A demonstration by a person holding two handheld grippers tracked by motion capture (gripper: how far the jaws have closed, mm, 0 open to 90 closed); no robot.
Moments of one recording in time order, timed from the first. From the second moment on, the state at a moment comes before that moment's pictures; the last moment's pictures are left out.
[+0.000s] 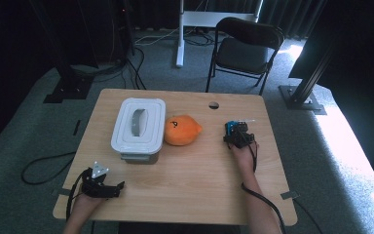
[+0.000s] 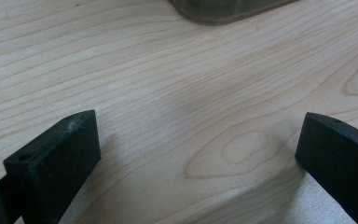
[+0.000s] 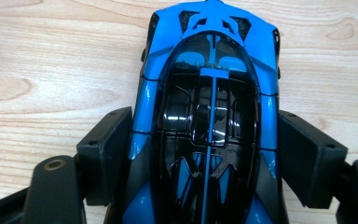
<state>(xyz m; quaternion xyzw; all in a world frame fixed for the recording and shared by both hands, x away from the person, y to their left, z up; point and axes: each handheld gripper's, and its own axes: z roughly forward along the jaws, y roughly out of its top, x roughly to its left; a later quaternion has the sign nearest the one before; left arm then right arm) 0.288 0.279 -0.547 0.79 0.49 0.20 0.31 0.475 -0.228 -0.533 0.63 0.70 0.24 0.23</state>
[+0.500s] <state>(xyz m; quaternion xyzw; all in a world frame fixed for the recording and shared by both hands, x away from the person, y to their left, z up) 0.288 0.279 -0.547 0.79 0.49 0.20 0.31 0.469 -0.233 -0.519 0.61 0.72 0.23 0.23</state>
